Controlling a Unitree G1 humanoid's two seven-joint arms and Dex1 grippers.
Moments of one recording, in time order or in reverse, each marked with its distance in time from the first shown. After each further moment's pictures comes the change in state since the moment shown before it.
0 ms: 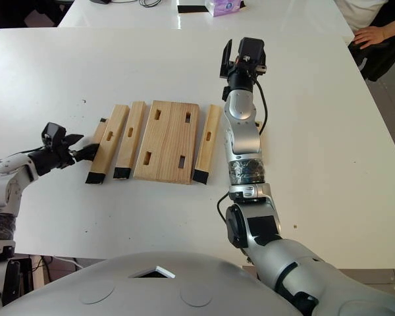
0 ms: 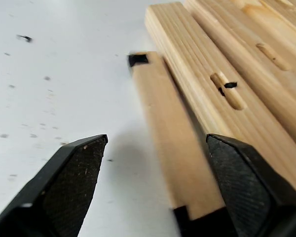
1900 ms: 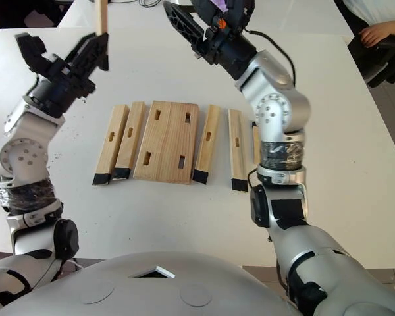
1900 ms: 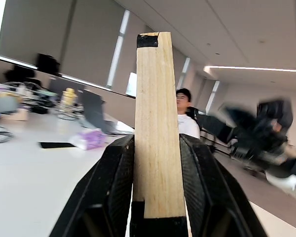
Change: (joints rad) left arm -0.267 -0.371 0.127 -0.420 -0.496 0.107 0.142; right arm -0.135 -0.290 -0.040 -0.354 0.792 0.540 0.915
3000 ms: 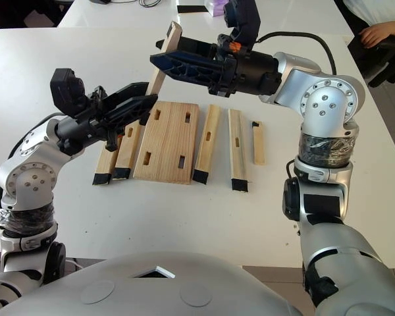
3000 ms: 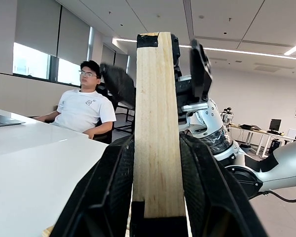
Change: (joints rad) left arm 0.123 0.104 -0.180 -0.166 -0.143 0.029 -0.230; right arm -0.032 -0.192 0.006 -0.005 0.330 0.395 0.244
